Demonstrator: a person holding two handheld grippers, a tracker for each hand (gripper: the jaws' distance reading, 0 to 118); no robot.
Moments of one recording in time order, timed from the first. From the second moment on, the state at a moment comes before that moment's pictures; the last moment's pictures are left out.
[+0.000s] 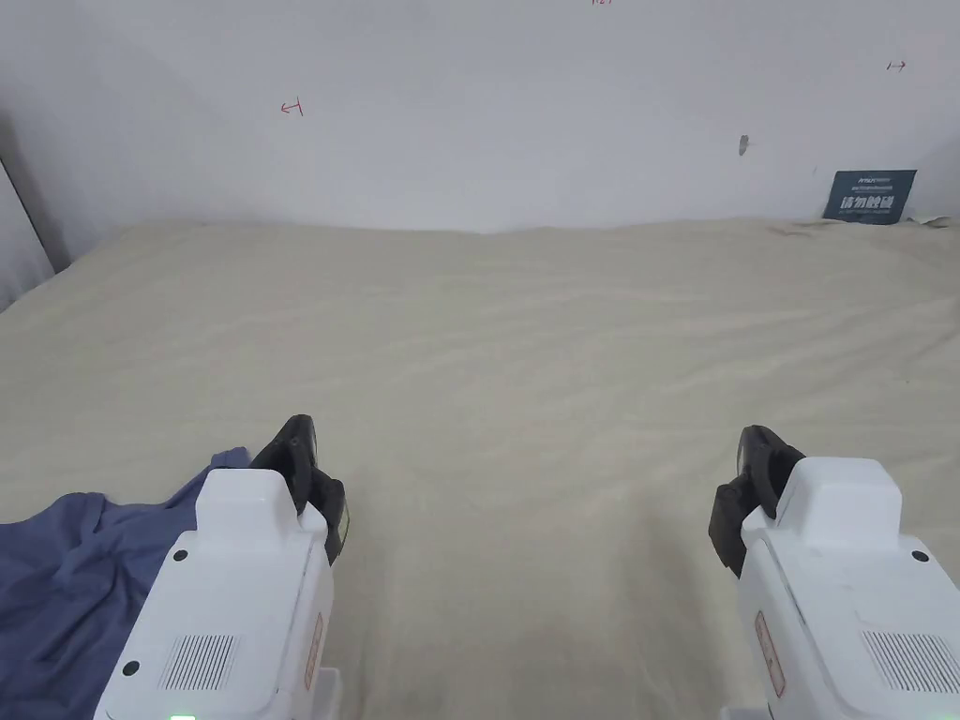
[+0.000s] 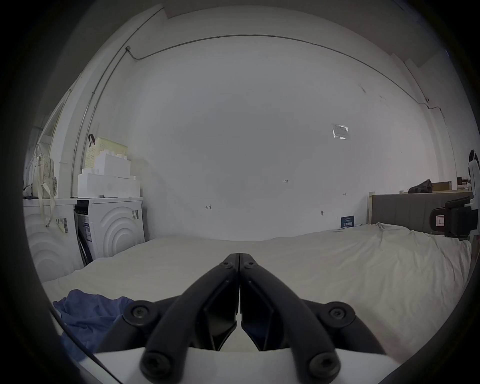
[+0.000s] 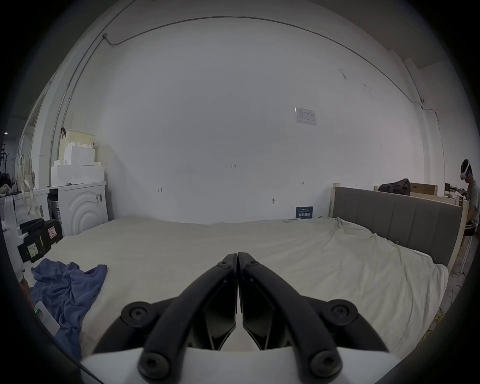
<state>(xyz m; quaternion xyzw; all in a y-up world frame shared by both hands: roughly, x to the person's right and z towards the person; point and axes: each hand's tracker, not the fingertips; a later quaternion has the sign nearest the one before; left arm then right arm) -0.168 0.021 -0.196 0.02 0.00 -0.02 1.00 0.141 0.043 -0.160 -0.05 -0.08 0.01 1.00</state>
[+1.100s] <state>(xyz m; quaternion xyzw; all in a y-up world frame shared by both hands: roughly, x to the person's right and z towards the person) -0.193 0.023 -0.186 0.03 0.03 -0.01 1.00 0.121 0.049 -0.162 -0.04 -0.06 0.03 1.00</state>
